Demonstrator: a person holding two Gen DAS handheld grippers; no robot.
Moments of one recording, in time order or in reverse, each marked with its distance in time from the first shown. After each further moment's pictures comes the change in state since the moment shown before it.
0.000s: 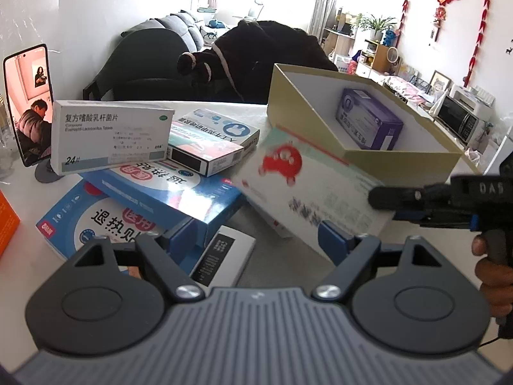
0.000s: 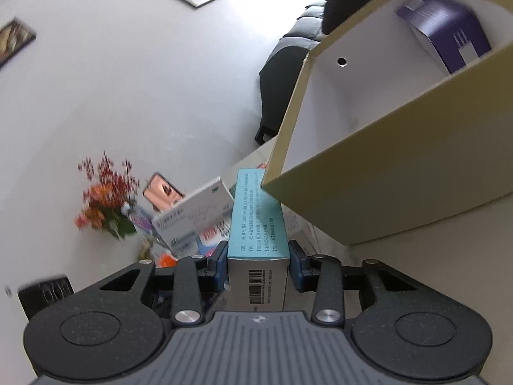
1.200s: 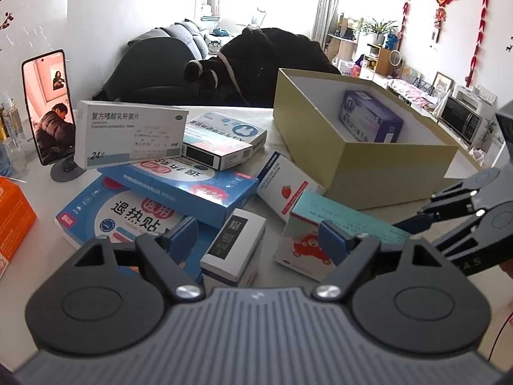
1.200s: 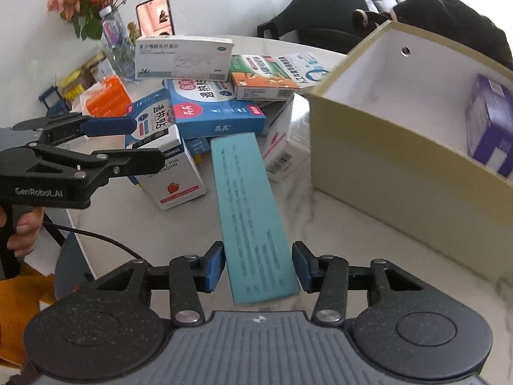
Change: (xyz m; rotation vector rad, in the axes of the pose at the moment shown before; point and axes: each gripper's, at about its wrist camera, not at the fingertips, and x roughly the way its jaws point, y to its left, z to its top) left arm -0.022 0.002 -0.015 0.012 -0.031 0.035; right arm 0.028 0.070 -0.027 -0.621 0.423 -0.360
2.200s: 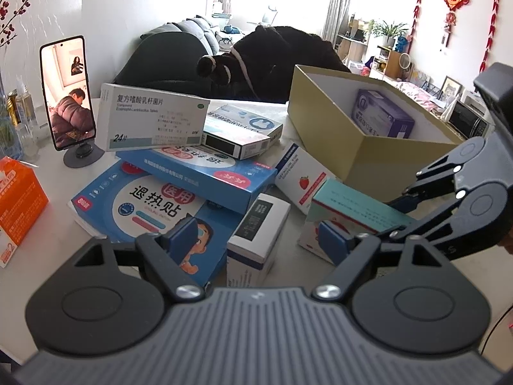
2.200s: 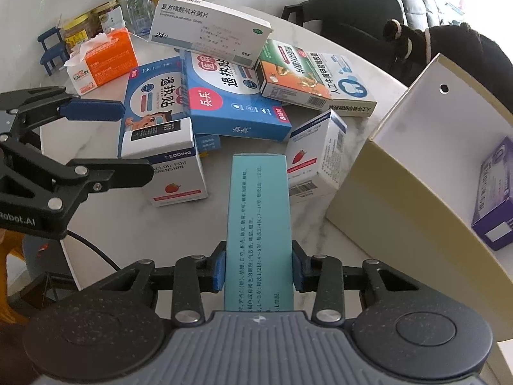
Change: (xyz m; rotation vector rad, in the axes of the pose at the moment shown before) left arm -0.004 0.016 -0.010 -0.029 0.005 0.018; right arm 0.029 0.032 0.036 -0.199 0.097 -0.091
